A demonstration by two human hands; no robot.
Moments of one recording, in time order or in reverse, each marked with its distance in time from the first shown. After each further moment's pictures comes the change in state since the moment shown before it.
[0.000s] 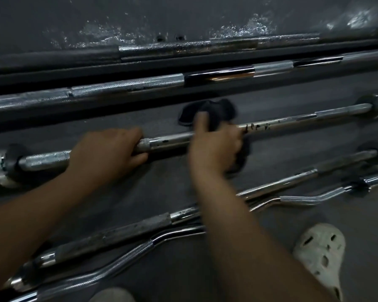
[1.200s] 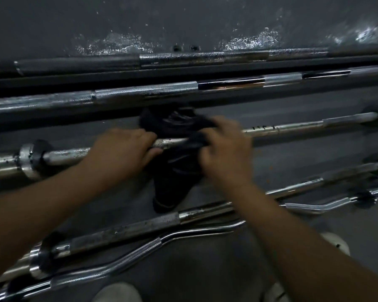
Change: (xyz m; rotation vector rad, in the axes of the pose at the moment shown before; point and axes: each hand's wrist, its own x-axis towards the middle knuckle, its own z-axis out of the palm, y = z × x) left_hand -0.006 -0.010 -0.001 0.016 0.070 0.134; right_hand 0.010 0.030 -0.022 -0.218 -0.022 -0.874
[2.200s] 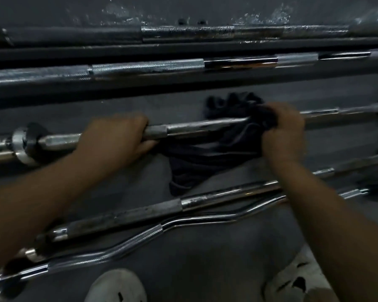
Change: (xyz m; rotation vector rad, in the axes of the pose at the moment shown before) left_hand -0.009 0.007 -0.001 0.005 -0.156 -0.230; right_hand 0.018 0.094 -0.012 0.030 0.141 0.232
